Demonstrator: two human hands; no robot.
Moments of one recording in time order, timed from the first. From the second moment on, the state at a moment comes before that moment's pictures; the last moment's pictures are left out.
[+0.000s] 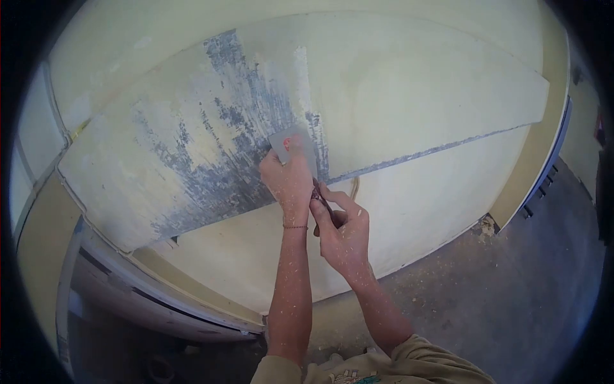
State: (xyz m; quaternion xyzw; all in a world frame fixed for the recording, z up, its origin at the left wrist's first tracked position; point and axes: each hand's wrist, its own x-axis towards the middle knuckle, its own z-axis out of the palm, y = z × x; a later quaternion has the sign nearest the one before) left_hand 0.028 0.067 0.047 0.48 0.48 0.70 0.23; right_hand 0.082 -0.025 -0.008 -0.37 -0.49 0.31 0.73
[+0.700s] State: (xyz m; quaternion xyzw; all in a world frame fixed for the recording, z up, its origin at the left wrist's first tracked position) left_hand 0.033 0.065 0.063 0.53 0.43 0.72 0.12; right_hand 0.094 -0.045 0.020 -0.40 -0.49 0.27 0.72
